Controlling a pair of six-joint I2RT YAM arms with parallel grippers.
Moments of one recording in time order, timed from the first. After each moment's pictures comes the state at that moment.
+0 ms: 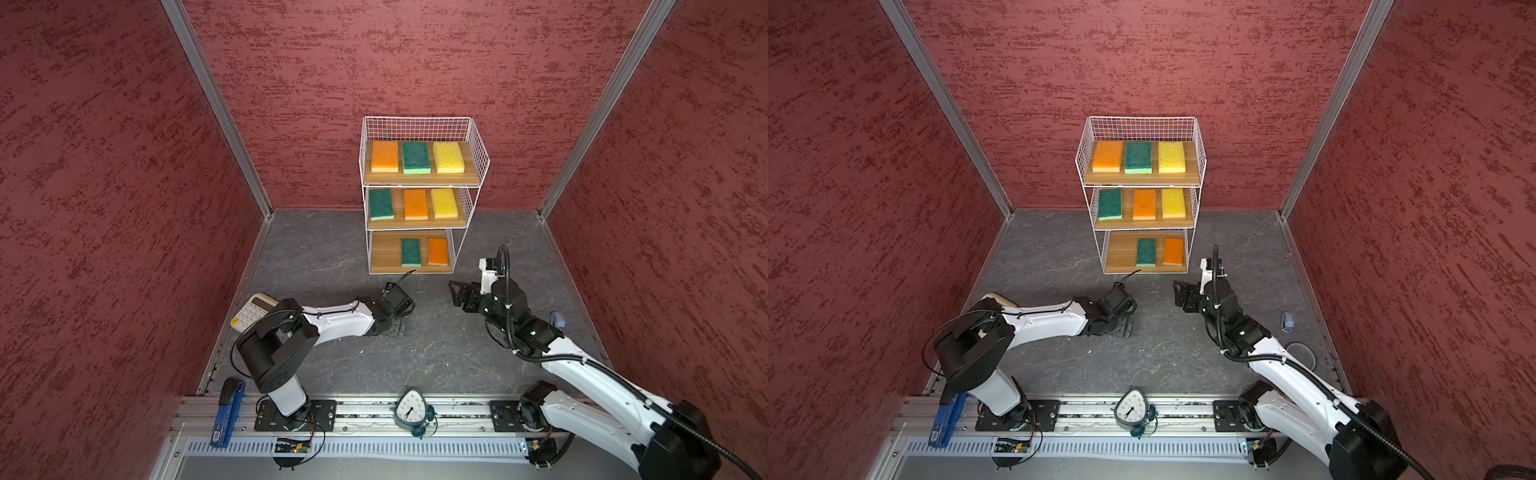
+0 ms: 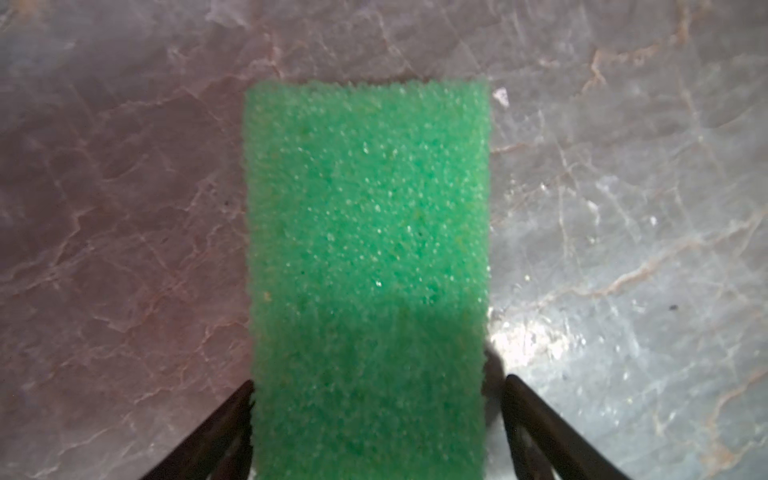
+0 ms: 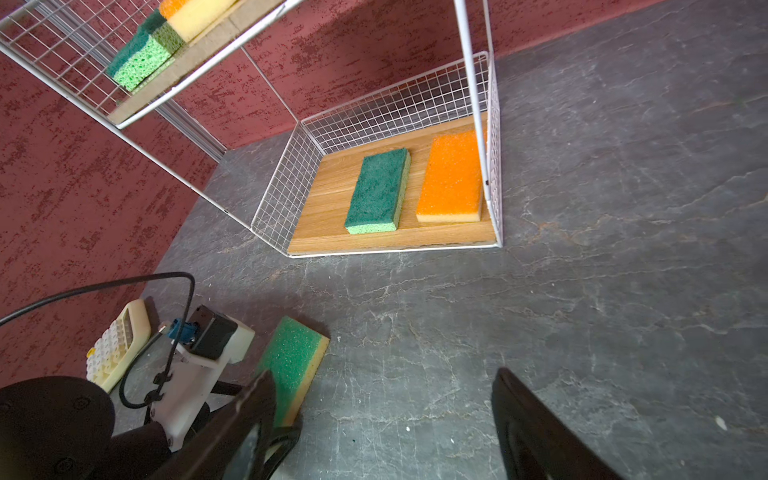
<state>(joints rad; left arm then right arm) -0.85 1.67 0.87 -0.43 -0.24 -0.60 0.56 0.94 0.55 -0.04 0.10 0.56</state>
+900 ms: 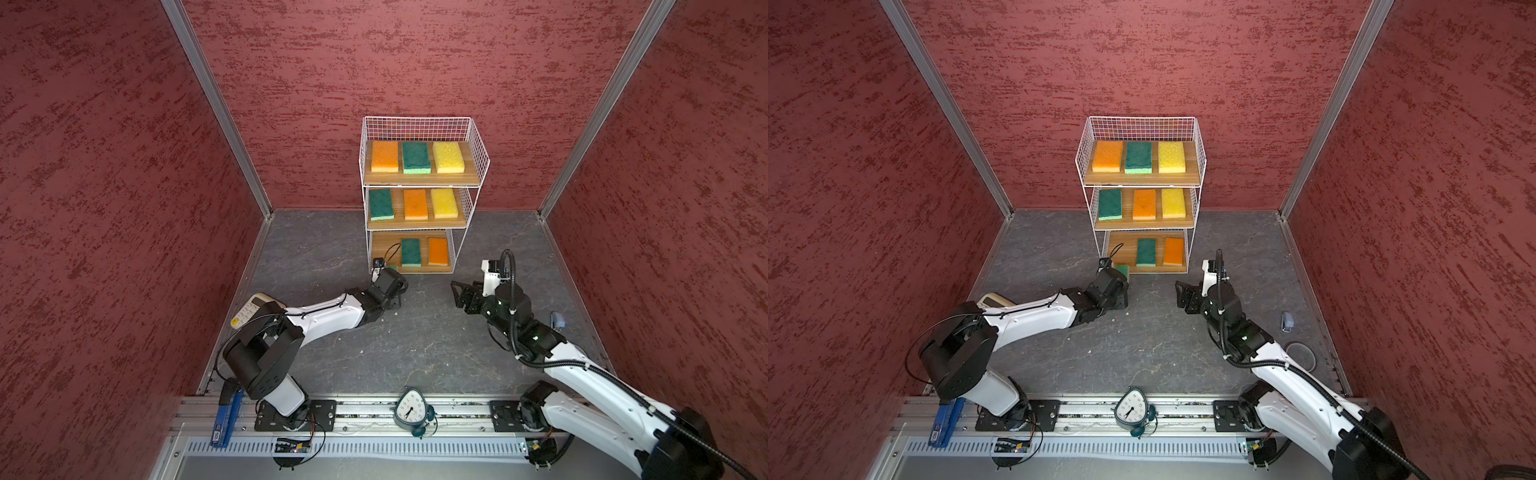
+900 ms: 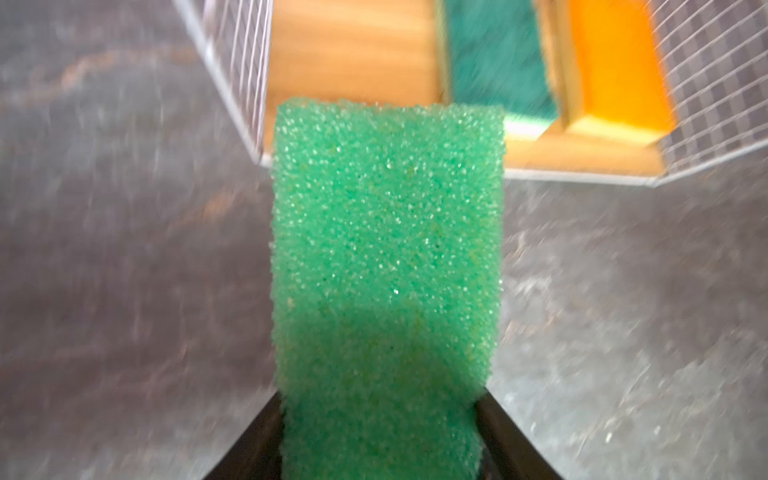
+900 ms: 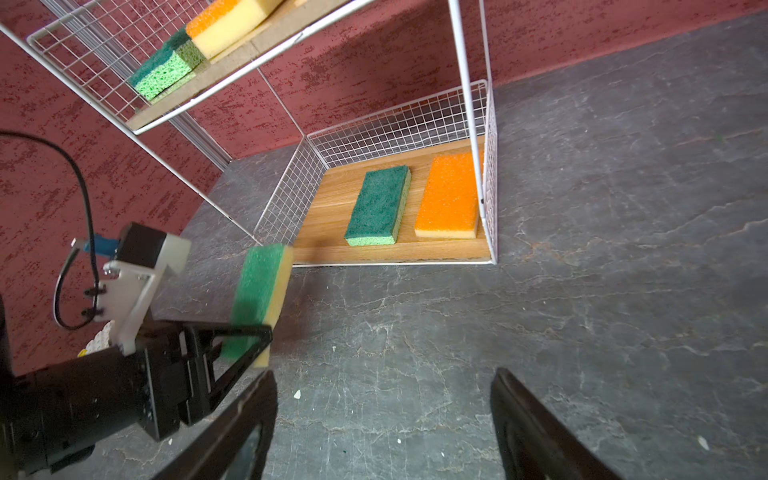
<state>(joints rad) -0.76 1.62 0.93 -0.18 -0.38 -0.68 0.56 0.90 0.50 0.03 0.11 0.51</state>
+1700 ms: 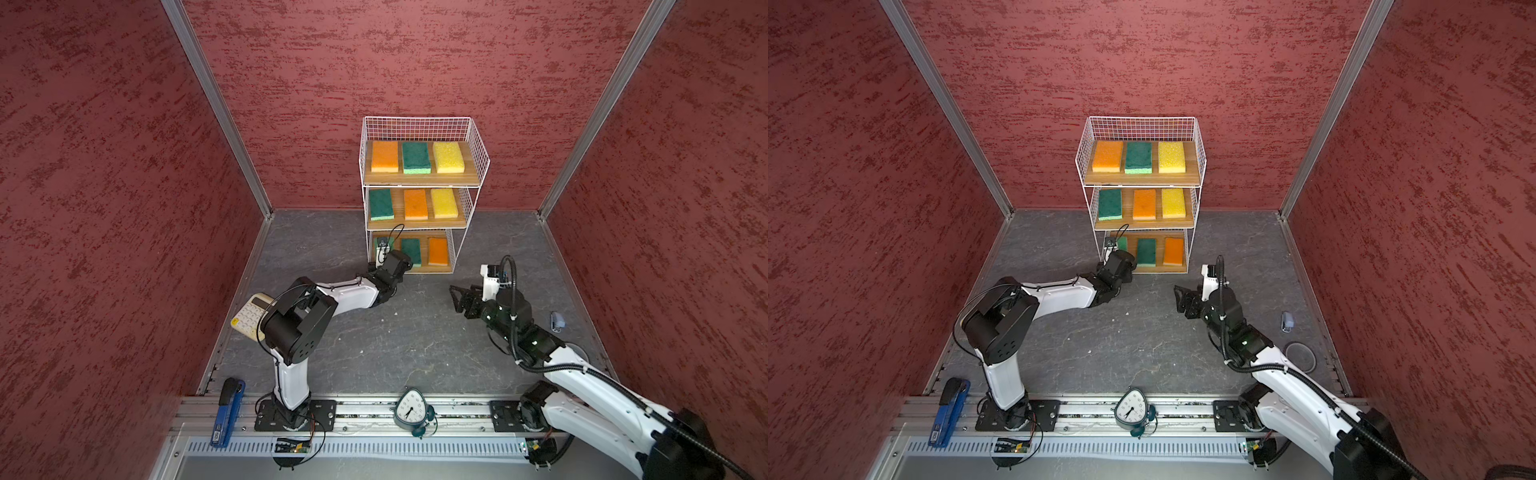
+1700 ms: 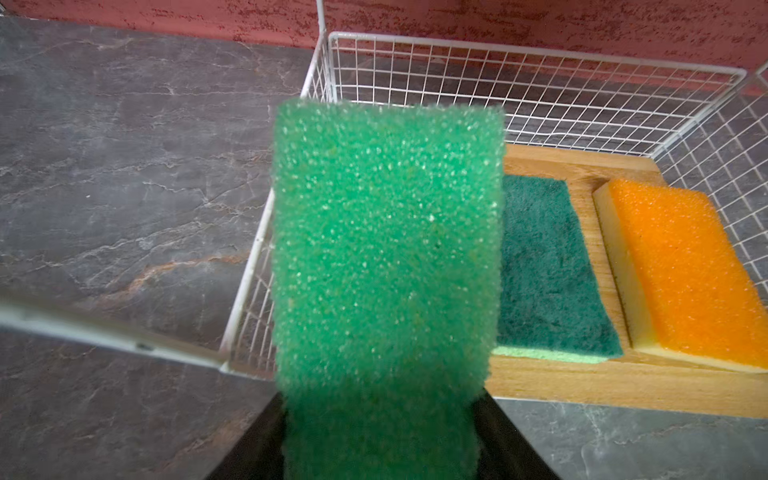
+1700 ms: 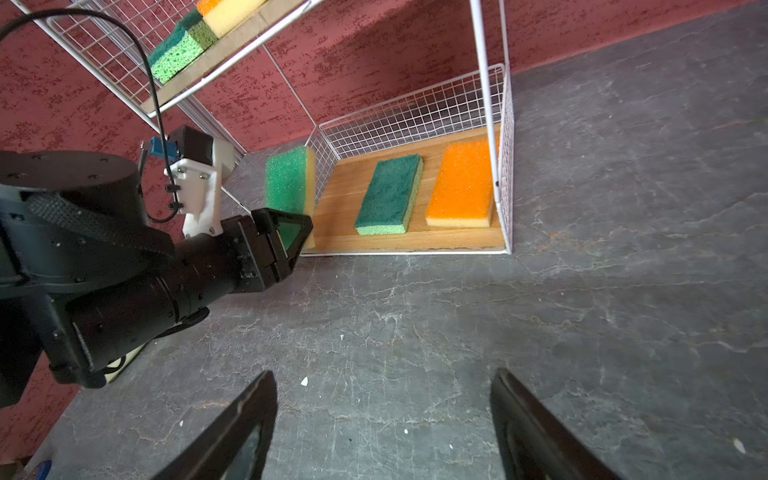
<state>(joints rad) -0.68 1.88 1.11 0.06 -0.58 -0.52 0.56 0.88 0.43 0.10 0.05 0.52</state>
